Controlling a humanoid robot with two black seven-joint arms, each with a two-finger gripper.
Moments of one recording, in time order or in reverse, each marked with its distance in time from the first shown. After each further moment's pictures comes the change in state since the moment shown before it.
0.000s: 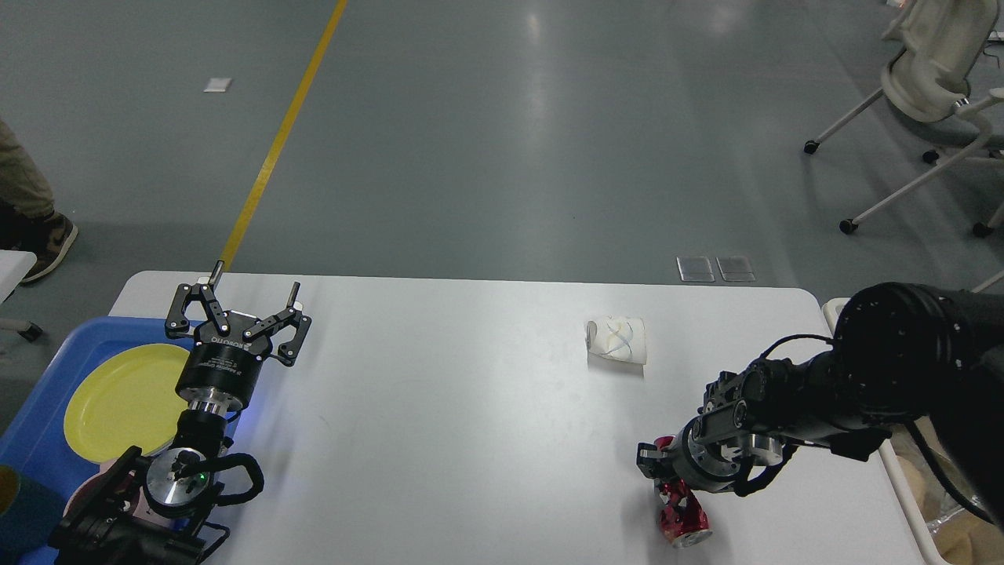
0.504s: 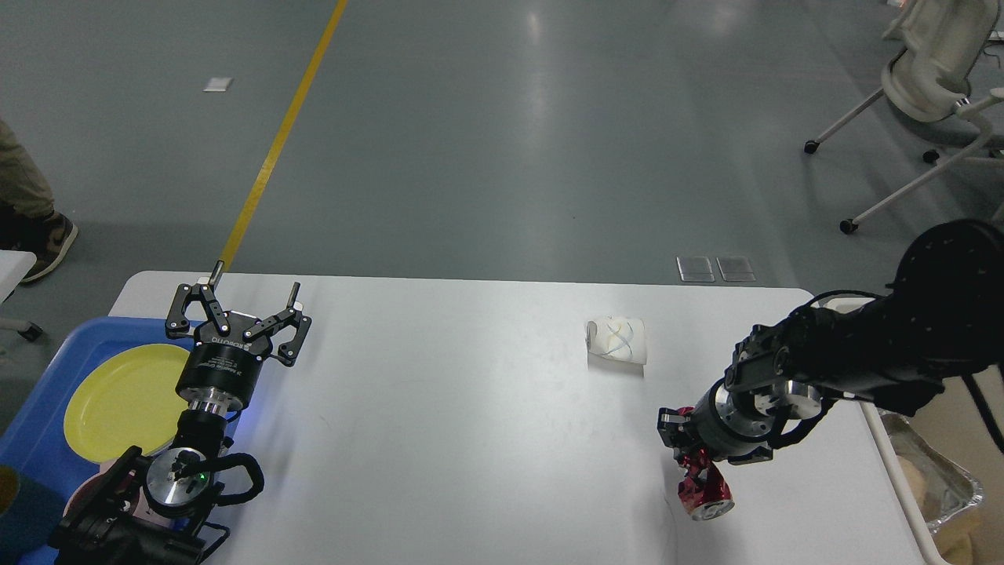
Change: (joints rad) left arm 0.000 0.000 0.000 0.000 0.000 0.000 0.000; right arm 0.179 -0.115 -0.003 0.114 0.002 0.128 0.007
